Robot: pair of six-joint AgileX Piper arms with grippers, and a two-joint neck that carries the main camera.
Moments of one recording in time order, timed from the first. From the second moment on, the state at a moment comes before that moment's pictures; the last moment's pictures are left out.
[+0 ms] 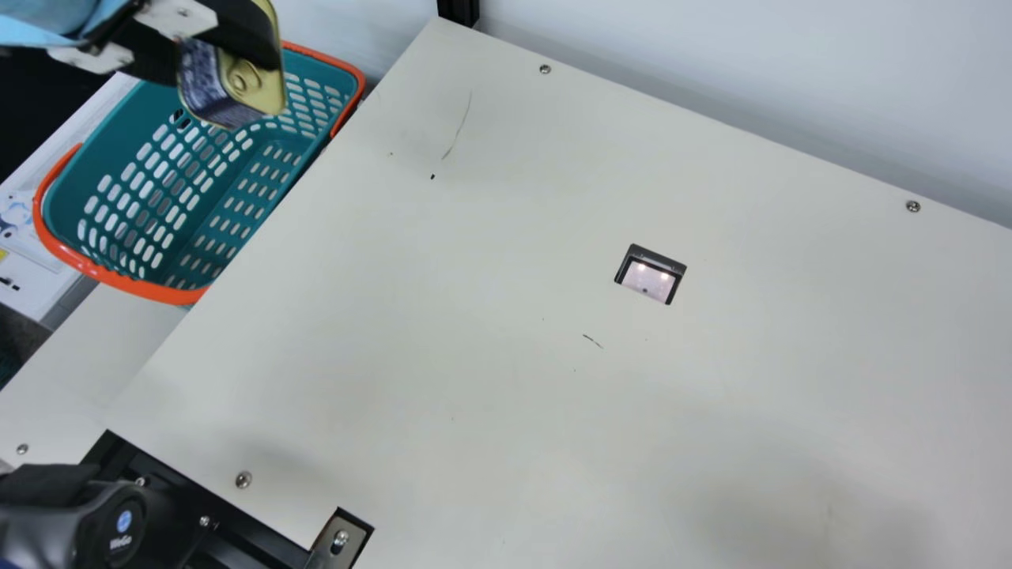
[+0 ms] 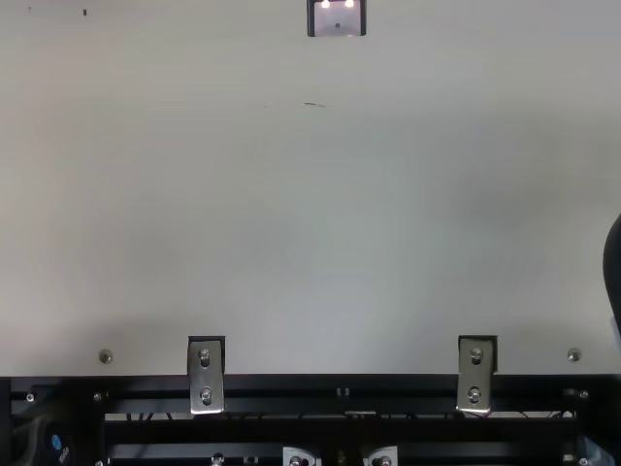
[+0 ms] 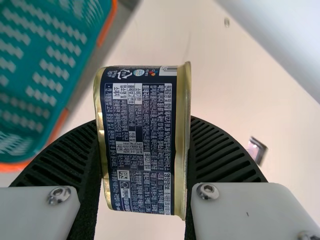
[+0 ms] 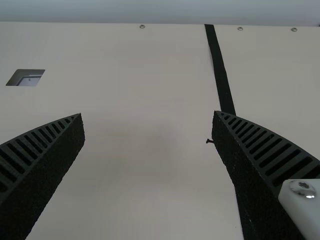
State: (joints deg) left arm 19.7 77.2 -72.6 -22.5 69.8 -8.8; right arm -4.0 13.5 -20.3 4.8 38.2 -6.5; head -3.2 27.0
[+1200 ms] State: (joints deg) left arm 17.1 84.2 -54.7 -51.8 70.0 -17.0; right arm -4.0 13.5 -20.3 4.8 38.2 -6.5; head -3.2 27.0
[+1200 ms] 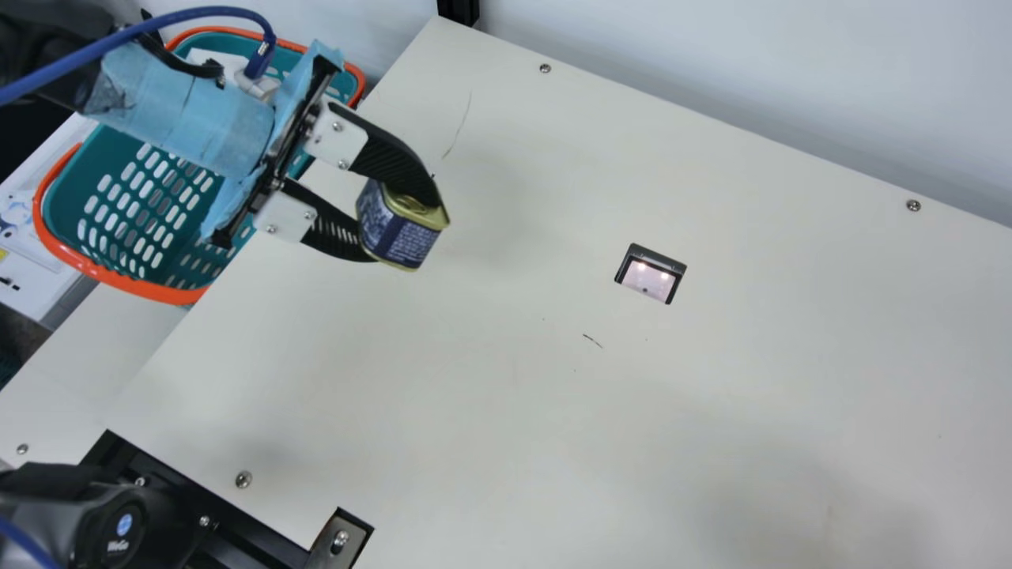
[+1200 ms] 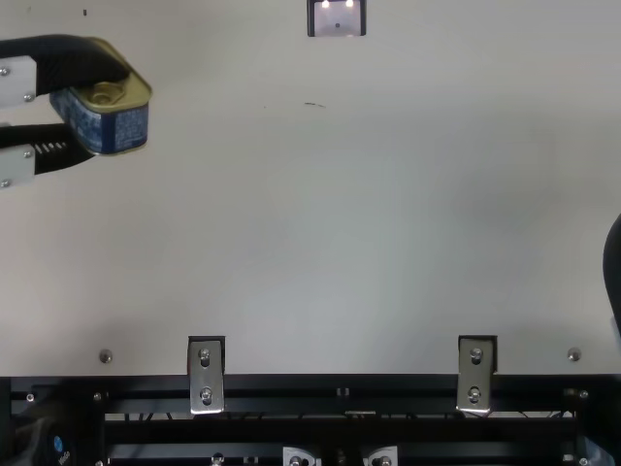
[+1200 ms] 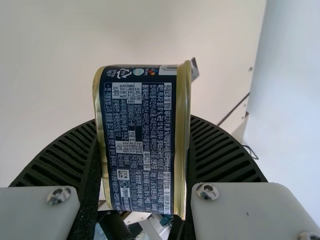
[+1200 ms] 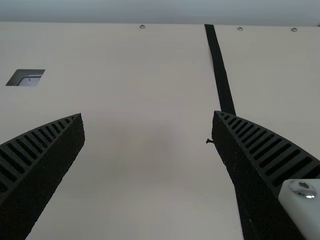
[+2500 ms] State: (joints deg) left arm 16.6 81.7 -54.5 -50.9 69.3 -18.1; right arm -4.0 13.5 -20.3 4.8 38.2 -6.5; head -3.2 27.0
